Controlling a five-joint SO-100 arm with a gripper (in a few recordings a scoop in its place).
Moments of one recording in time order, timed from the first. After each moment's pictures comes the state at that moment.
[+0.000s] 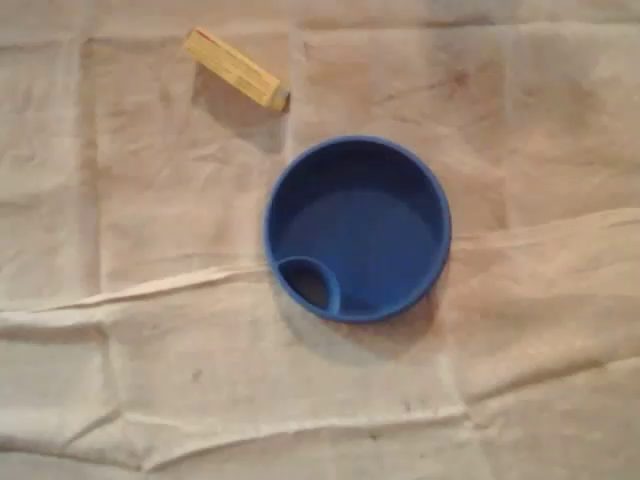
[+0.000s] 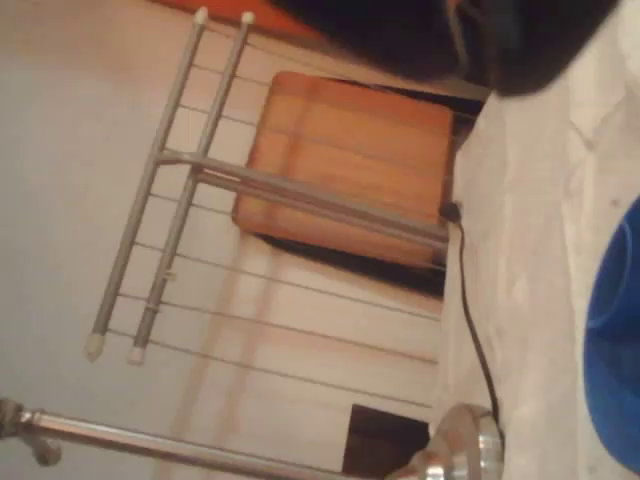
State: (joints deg) arm -6.0 188.9 109.1 100.7 -4.8
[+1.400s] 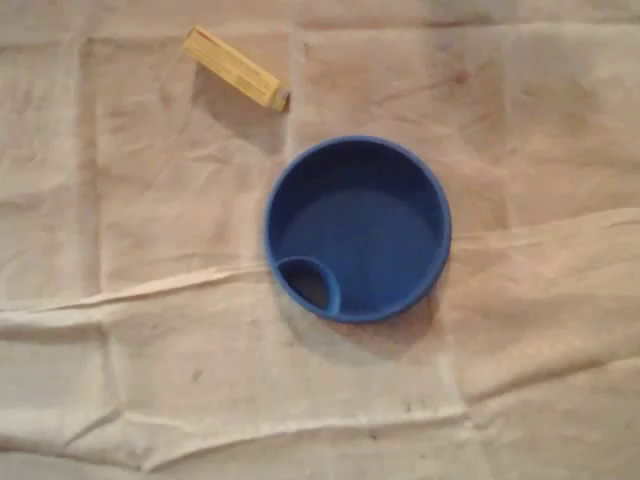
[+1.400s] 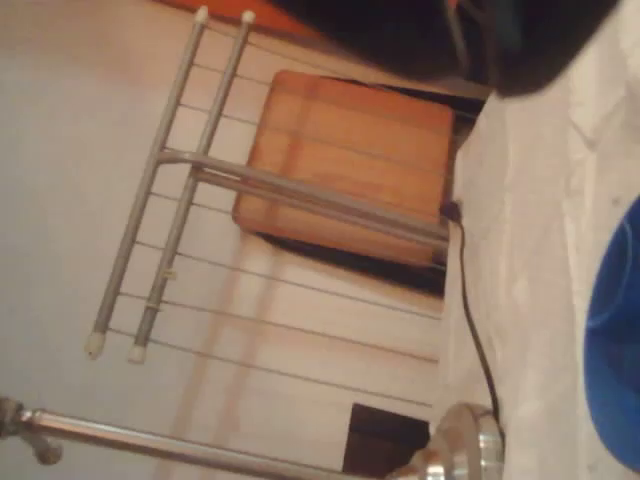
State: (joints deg) arm -6.1 188.8 109.1 100.7 -4.8
